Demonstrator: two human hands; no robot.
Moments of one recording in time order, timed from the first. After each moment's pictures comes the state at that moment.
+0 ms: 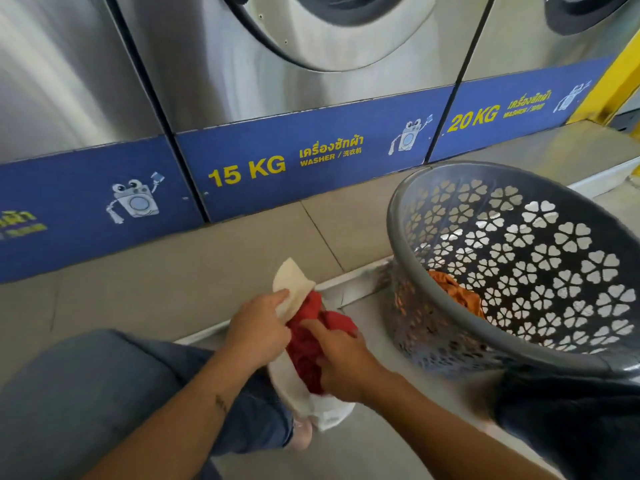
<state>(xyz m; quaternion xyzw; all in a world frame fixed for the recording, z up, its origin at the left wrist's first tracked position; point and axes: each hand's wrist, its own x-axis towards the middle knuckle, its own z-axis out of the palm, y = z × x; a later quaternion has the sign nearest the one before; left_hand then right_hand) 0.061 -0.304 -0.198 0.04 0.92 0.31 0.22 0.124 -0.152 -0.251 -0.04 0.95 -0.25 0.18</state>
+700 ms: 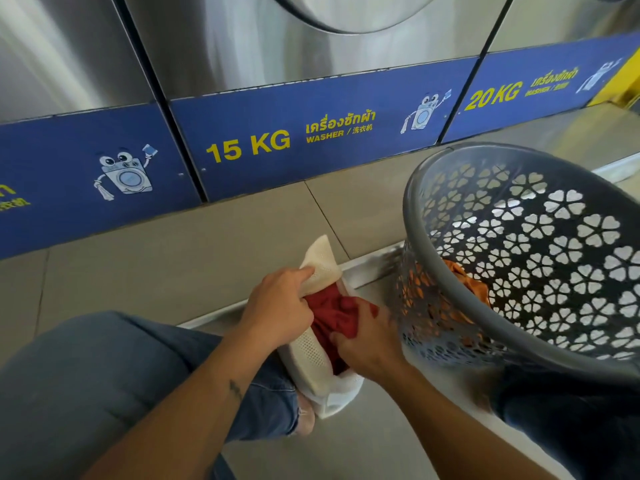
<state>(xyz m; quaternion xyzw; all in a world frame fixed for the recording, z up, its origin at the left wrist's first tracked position) 0.040 -0.287 -0.206 0.14 0.93 0.29 0.17 0.113 -0.129 -0.288 0.24 0.91 -0.30 0.17</state>
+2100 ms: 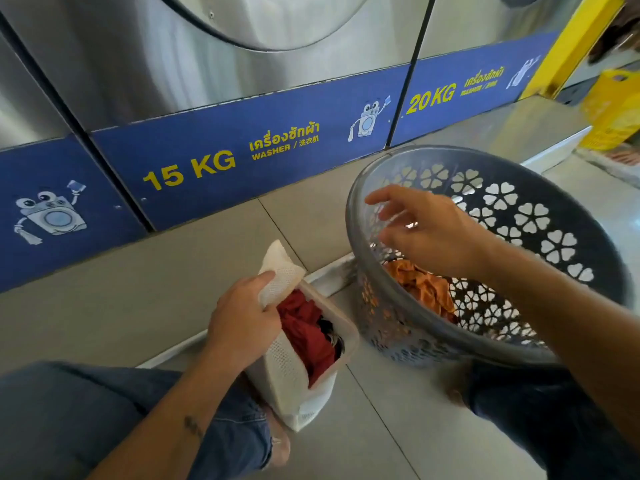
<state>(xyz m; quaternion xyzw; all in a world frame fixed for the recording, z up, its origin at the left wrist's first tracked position) 0.037 -0.257 -0.197 0.10 0.92 0.34 0.15 0.081 0.000 -0.090 0.06 0.96 -0.28 0.01</state>
